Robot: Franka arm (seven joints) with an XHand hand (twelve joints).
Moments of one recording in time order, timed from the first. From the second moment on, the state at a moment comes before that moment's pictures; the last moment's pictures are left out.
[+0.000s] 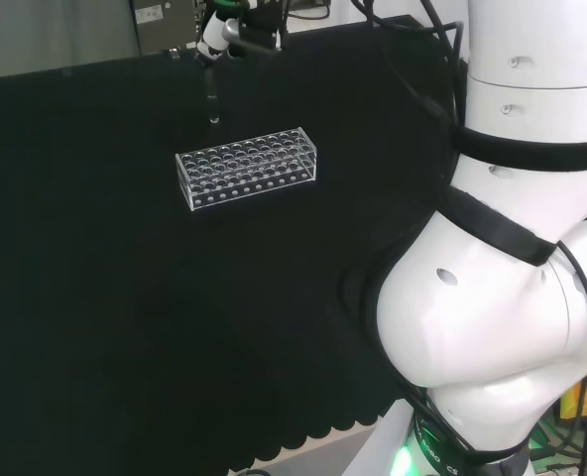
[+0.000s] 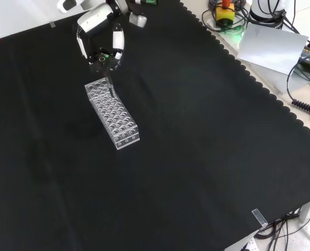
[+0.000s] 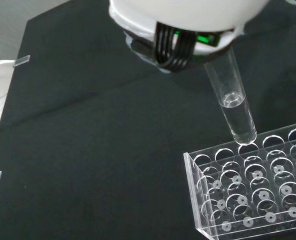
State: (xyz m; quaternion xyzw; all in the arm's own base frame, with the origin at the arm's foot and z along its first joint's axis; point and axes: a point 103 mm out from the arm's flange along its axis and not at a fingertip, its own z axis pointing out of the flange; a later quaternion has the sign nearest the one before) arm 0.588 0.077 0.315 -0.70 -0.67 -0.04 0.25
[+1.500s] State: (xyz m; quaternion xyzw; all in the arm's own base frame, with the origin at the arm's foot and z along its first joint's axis) arm 0.629 0.100 0.249 -0.71 -0.66 -0.02 0.26
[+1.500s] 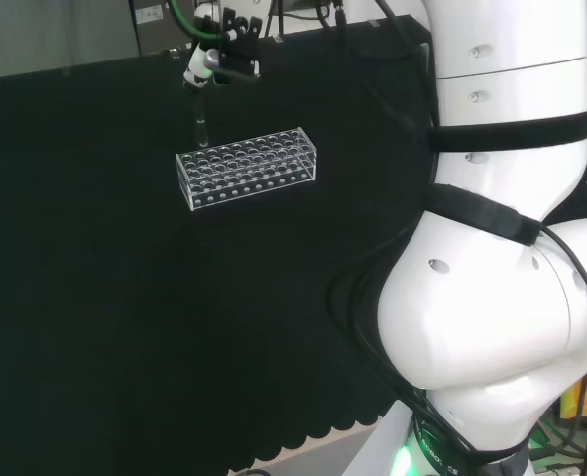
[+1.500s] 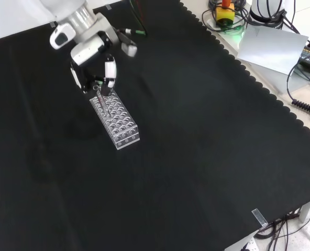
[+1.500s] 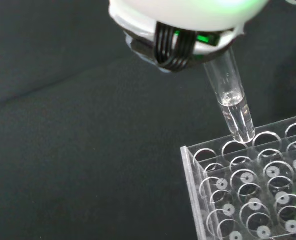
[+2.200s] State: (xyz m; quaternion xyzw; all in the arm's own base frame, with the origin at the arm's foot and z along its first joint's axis) arm 0.627 0.093 0.247 -0.70 -0.66 -0.03 0.27
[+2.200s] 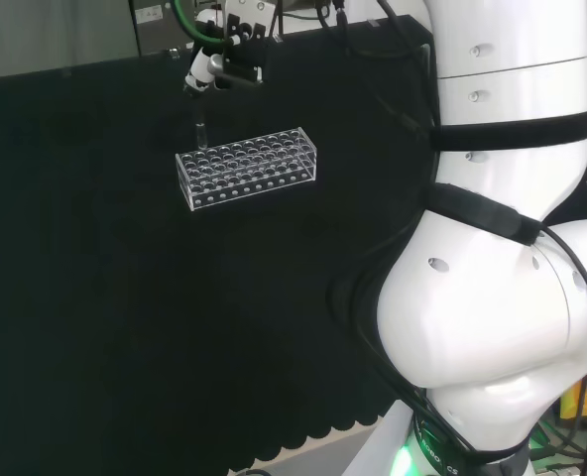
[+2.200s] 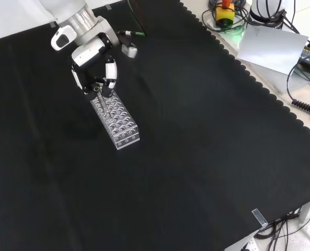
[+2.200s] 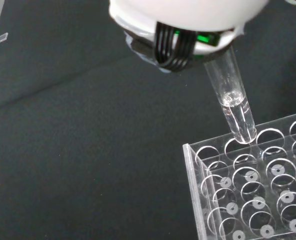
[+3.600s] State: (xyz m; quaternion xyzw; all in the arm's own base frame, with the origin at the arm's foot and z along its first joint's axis) arm 0.617 0.082 0.238 -0.70 -0.66 -0.02 0.27
